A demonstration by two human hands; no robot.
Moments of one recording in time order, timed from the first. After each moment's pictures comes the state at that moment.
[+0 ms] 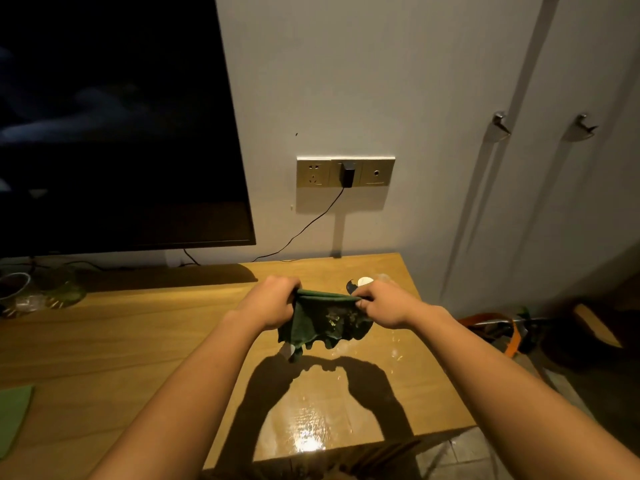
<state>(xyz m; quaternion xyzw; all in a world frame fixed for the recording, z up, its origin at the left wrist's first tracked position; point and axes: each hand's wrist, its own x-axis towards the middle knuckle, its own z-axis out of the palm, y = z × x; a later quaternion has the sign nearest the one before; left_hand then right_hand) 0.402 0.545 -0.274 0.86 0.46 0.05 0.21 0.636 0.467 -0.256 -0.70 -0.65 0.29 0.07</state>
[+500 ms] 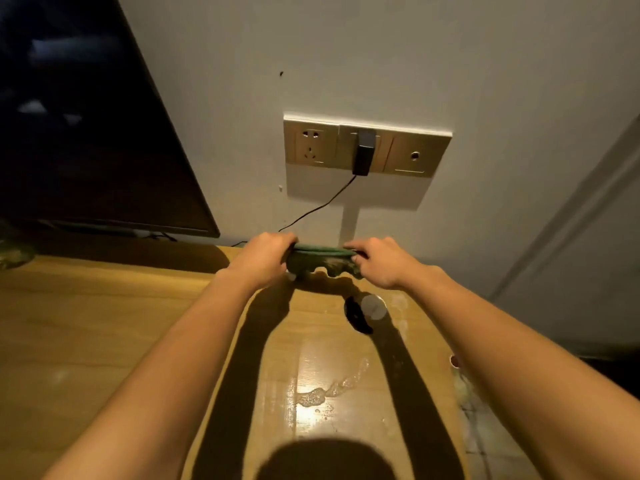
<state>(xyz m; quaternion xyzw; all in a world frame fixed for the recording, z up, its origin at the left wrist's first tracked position) 0.500 0.719 -0.358 0.82 0.54 0.08 0.16 0.742 0.686 -0.337 -0.64 -0.72 0.27 0.05</state>
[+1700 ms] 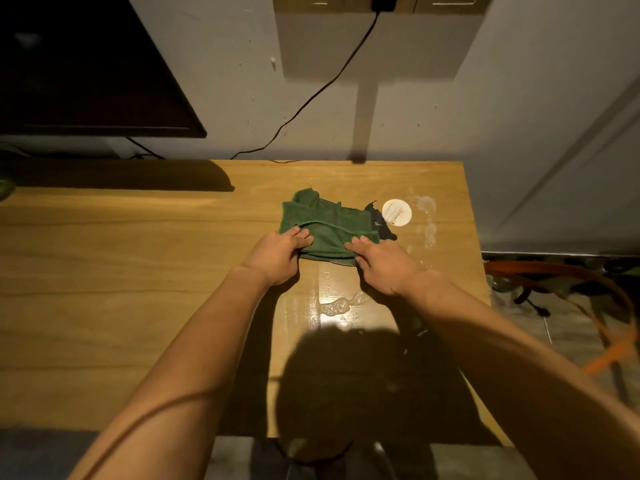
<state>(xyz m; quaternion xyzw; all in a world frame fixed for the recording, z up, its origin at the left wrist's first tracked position) 0.478 0.628 -0.487 0.84 0.49 -0.01 0.25 0.708 0.578 -0.490 -0.61 -0.74 0.28 -0.04</state>
